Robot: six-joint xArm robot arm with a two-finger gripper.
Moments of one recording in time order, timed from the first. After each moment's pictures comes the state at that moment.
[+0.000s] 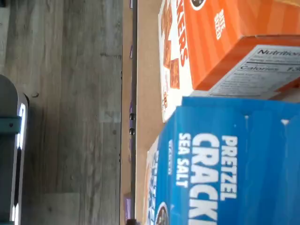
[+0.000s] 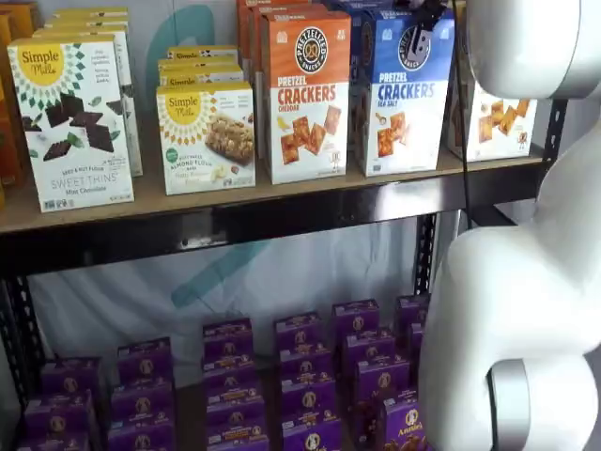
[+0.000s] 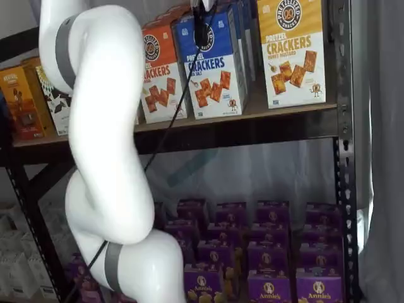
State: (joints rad) arm -0.25 -0.14 -1.75 0.25 1.79 -1.74
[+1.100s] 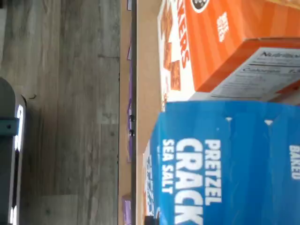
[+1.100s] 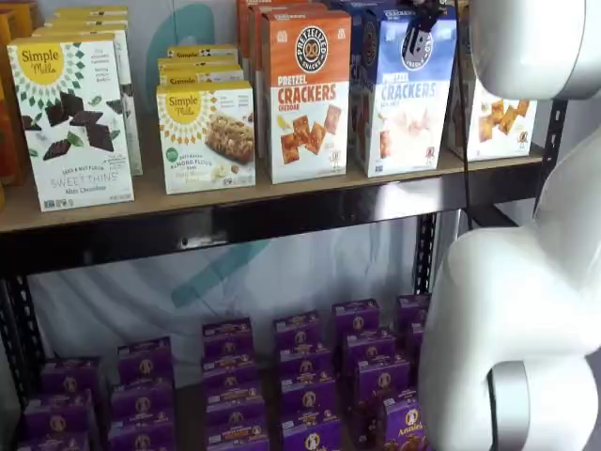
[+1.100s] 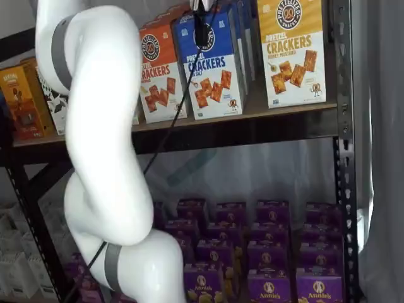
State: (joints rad) arm -0.26 -0.17 -1.73 0.26 1.78 -1.74
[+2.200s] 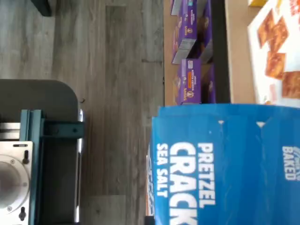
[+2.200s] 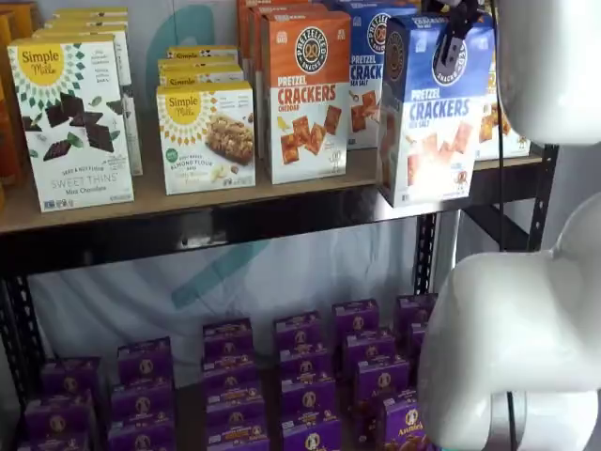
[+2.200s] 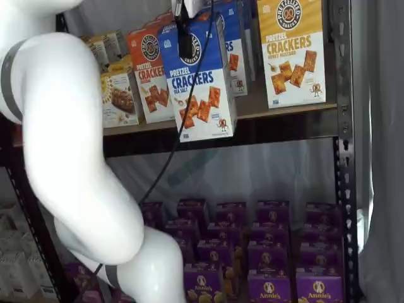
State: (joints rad) arm -0.33 -0.43 -1.52 0.26 1.92 -1.79
